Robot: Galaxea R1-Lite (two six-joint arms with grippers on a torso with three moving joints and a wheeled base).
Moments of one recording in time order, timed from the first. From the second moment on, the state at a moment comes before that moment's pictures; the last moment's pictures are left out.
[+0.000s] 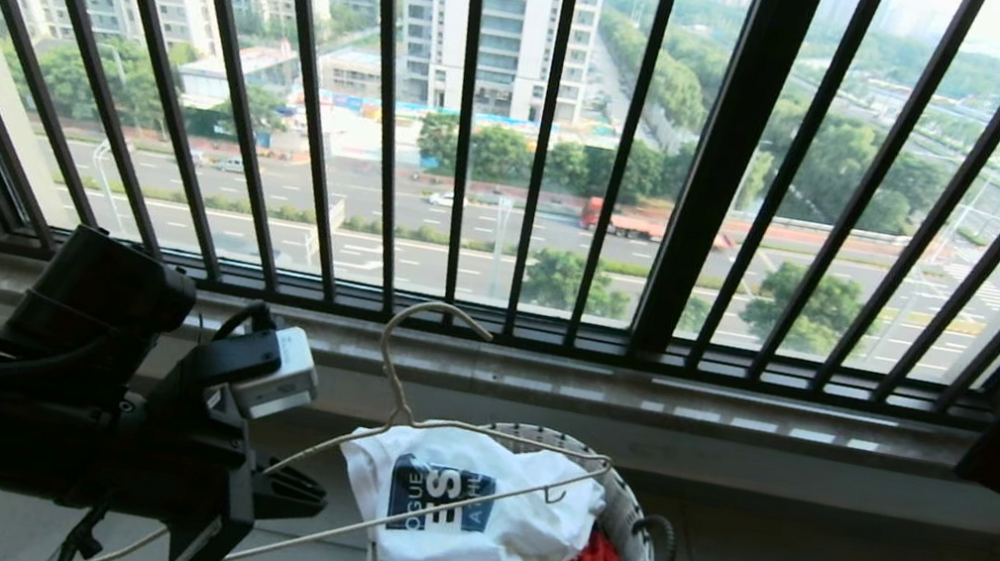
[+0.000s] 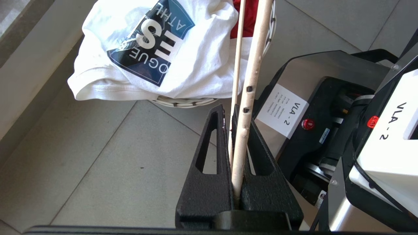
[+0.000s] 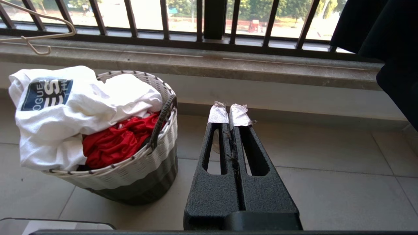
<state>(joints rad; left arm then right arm) -0.41 1.47 -0.76 0.07 -0.46 0.48 0.02 0.00 0.00 0.01 0.00 -0.02</state>
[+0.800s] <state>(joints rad) -0.43 1.41 -0.79 0.11 -0.45 0.37 0.01 0.00 0.00 0.01 0.00 -0.02</state>
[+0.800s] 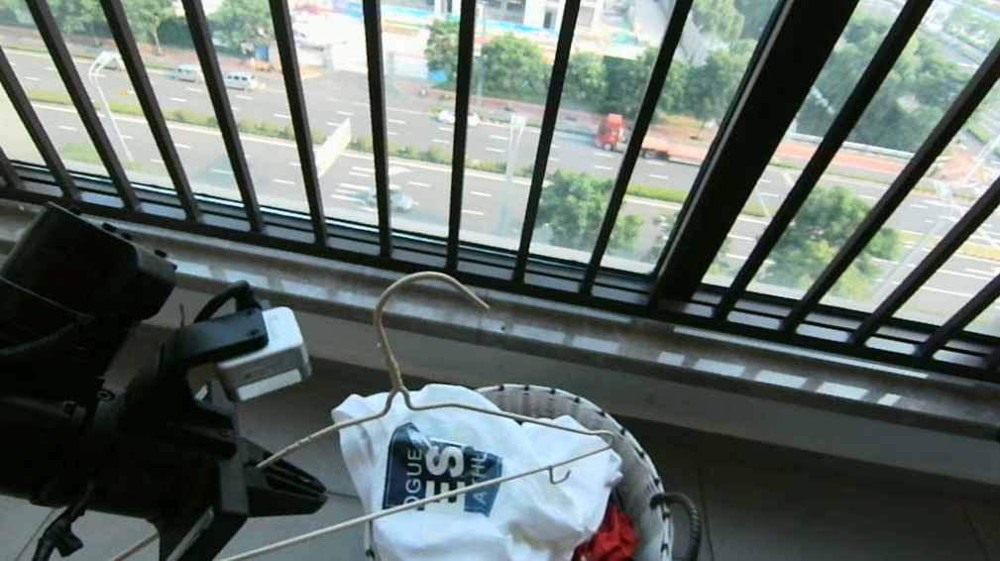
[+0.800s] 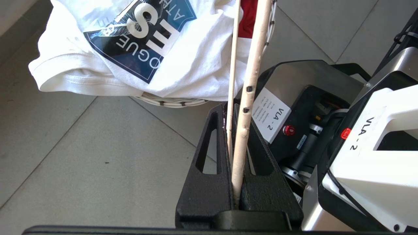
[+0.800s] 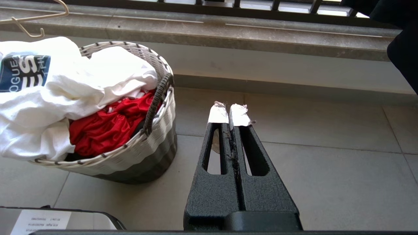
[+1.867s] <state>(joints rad) -0.47 1.34 -0.78 0.10 -0.46 0.34 0.01 0.00 0.00 0.01 0.00 -0.02</state>
